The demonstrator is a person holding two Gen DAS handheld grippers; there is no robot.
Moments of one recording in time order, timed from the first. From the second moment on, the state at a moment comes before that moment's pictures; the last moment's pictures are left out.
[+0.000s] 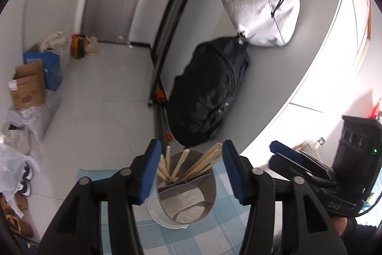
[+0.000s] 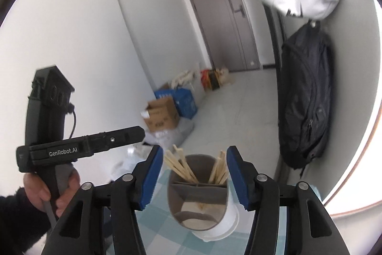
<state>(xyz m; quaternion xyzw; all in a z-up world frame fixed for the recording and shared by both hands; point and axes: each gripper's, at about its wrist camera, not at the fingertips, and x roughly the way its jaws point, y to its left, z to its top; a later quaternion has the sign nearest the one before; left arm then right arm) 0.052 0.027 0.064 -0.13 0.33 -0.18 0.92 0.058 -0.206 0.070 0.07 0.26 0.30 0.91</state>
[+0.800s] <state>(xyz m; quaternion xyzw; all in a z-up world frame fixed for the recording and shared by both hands) -0.043 0.014 0.068 -0.09 0.24 -0.06 0.96 -0.034 -0.234 0.068 0.09 0.17 0.28 0.94</state>
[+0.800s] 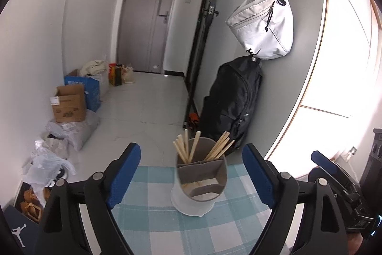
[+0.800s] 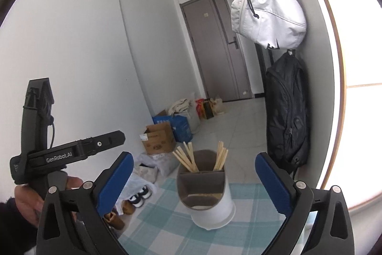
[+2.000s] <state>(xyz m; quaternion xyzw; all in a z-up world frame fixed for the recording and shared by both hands) -0.066 0.004 0.007 -0.07 0.23 0.00 0.97 -0.071 -0.234 0.016 0.05 0.13 0.27 0.95</state>
